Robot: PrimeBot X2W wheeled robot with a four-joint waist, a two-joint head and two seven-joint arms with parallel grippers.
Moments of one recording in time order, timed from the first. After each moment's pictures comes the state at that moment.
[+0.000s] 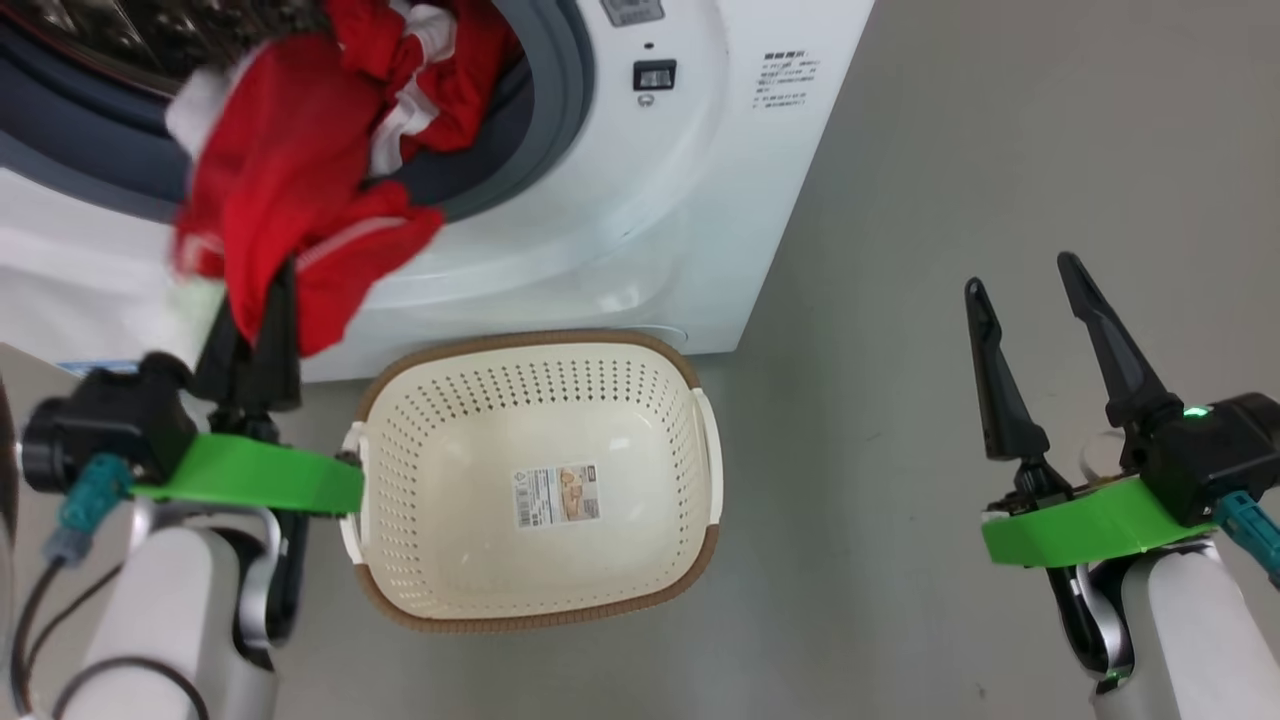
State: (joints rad) left arm -0.51 0.18 -0.09 0.27 -0.28 -0.02 -0.25; right arm -0.24 -0.05 -0.02 0.07 0.12 0.13 -0.26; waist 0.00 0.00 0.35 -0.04
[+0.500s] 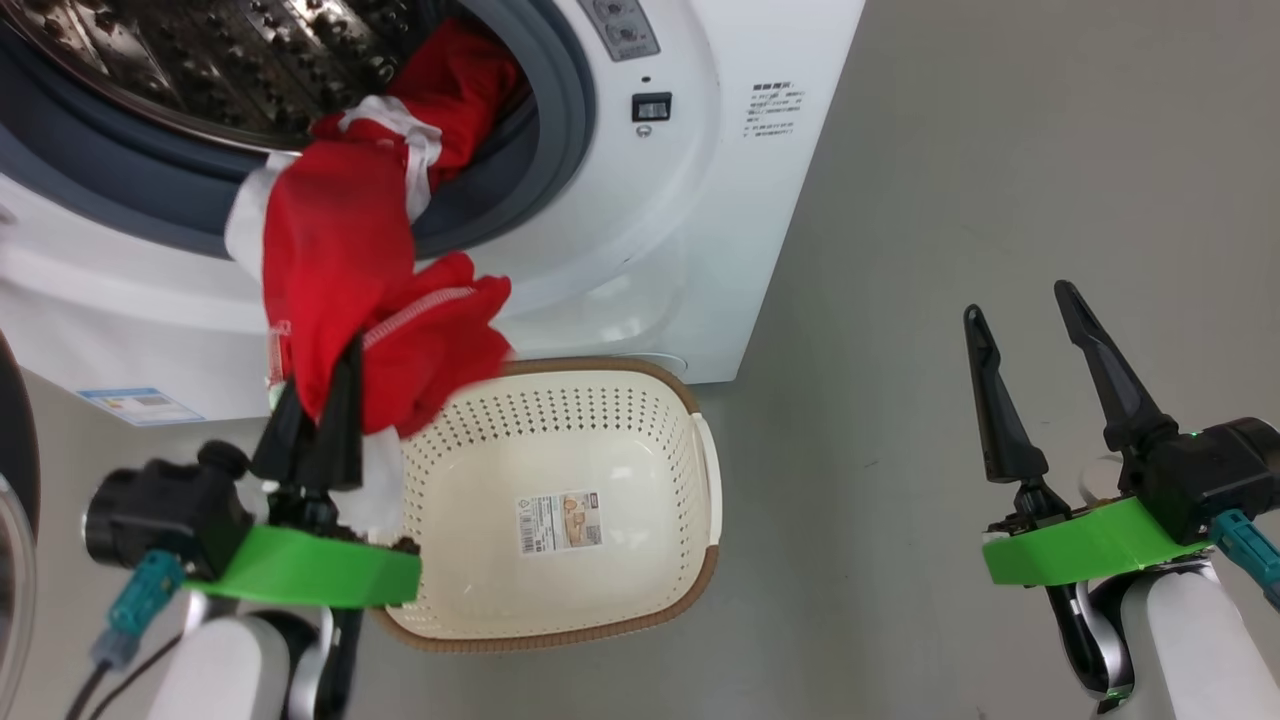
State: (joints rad) left arm -0.34 0.15 -0.14 0.08 -0.30 0.01 -0.22; right arm -0.20 -0.05 -0.02 0.08 0.12 0.13 -0.26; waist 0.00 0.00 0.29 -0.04
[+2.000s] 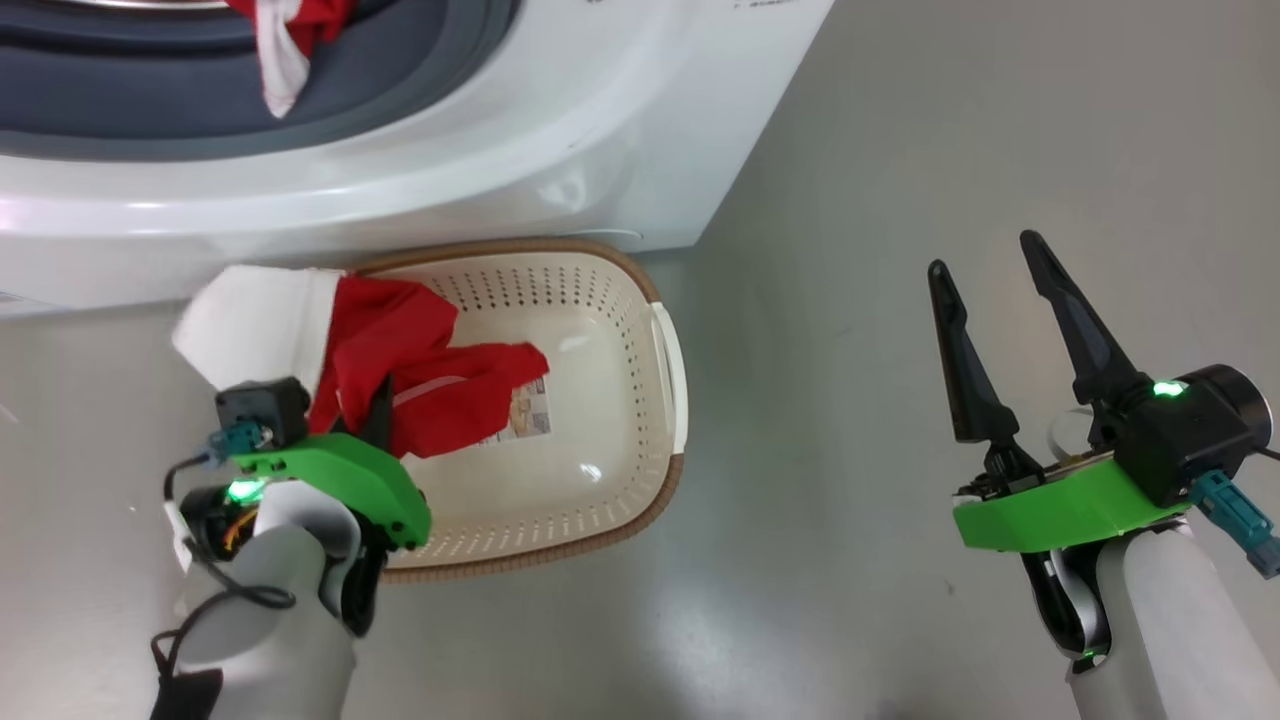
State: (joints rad) left arm -0.75 0.05 -0.21 1.10 -0.47 -0.11 -0.25; right arm -0.28 -0.05 0.04 0.08 0.14 0.13 -0.26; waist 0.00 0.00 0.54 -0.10
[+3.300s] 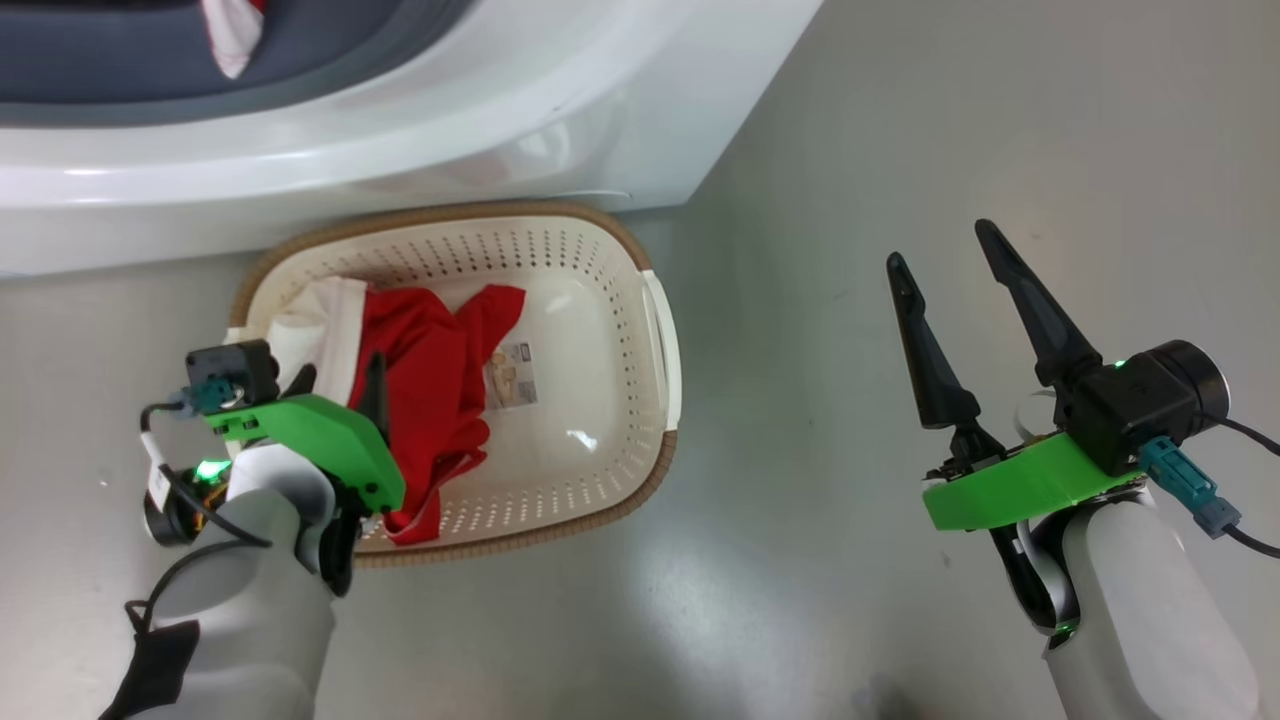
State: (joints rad) left arm -0.89 0.06 -0.23 1.29 -0.52 -0.07 -0.18; right arm -0.35 -0.05 0.08 0.18 0.13 0.13 -0.26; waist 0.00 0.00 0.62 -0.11
